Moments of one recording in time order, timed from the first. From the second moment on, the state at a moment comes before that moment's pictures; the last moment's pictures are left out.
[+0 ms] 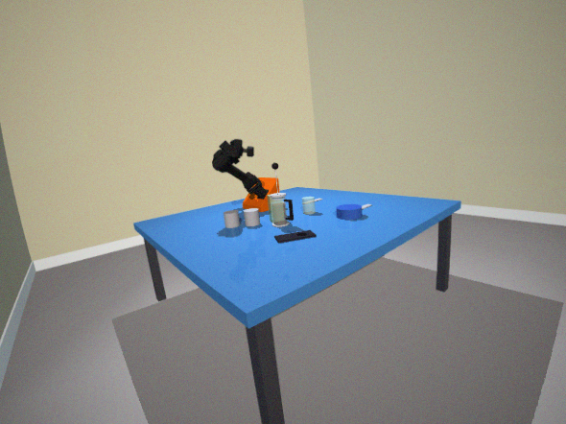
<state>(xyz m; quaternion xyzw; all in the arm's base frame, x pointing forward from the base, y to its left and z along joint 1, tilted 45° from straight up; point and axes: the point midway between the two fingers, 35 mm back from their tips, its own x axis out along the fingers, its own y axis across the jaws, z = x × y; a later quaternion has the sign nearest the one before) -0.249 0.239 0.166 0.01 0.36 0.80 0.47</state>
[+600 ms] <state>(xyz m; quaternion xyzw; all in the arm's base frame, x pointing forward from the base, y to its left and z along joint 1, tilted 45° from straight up) 0.023 0.340 0.185 -0.02 0.24 0.44 0.86</state>
